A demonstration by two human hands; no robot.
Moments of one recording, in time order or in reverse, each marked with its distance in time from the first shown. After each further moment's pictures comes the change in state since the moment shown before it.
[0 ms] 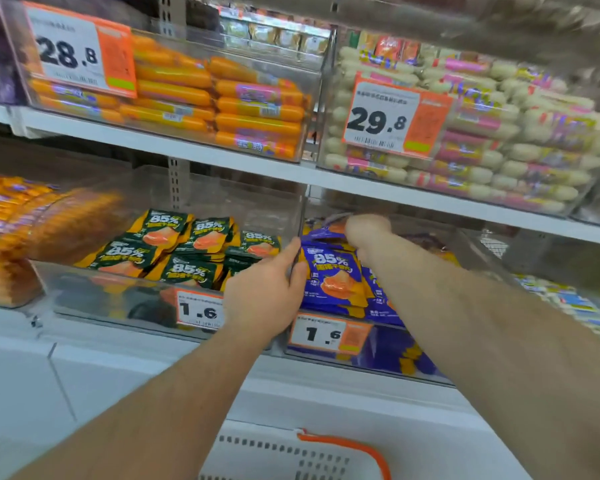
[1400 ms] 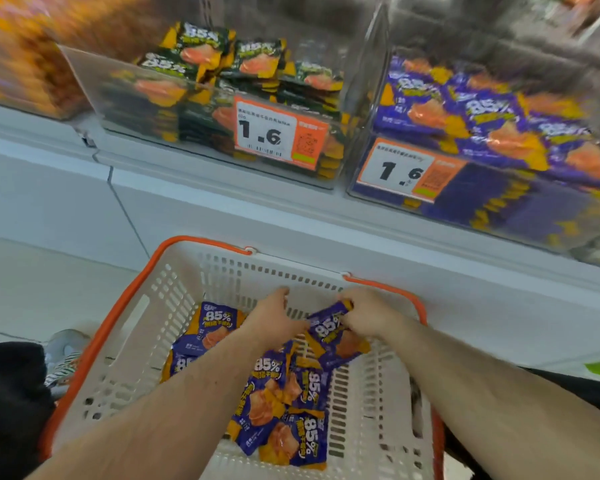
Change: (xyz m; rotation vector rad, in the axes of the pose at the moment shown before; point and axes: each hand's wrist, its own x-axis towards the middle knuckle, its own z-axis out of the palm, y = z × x) left_hand -0.207 -0.119 0.097 -0.418 -0.881 -0.581; right_hand -0.165 0.287 0.095 -0.630 -0.712 0.066
